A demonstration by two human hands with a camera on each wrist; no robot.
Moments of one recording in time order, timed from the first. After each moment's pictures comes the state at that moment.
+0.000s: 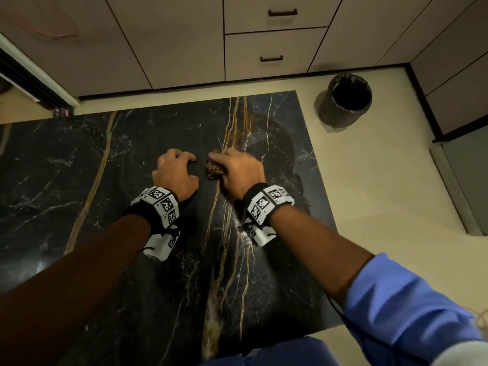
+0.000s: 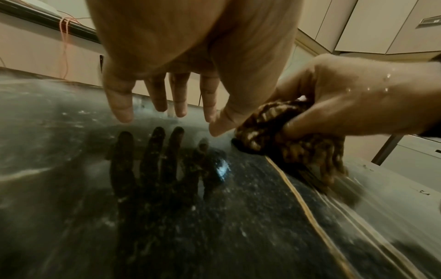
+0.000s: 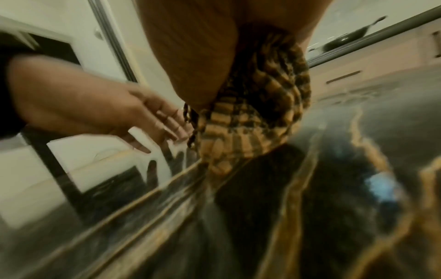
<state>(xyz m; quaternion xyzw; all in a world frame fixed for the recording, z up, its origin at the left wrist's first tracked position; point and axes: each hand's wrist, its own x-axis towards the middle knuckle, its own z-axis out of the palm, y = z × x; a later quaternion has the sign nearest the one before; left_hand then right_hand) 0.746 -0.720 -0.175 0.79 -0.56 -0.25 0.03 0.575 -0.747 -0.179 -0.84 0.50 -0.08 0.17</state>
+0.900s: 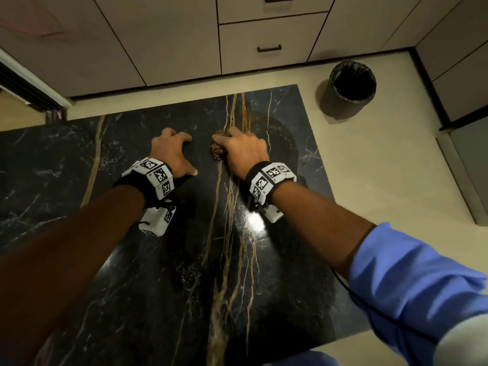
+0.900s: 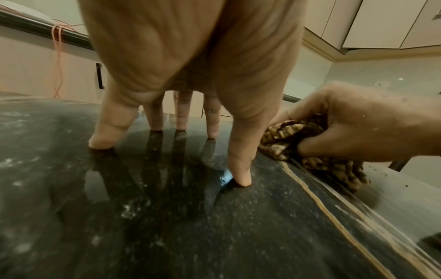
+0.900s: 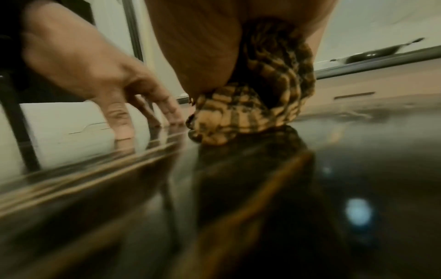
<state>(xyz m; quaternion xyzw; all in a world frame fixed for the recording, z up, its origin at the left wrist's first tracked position) 0.763 -0.790 -0.171 0.76 -0.59 -0.27 -0.06 0.578 -0.810 -0.187 -0.85 0.51 0.00 0.12</state>
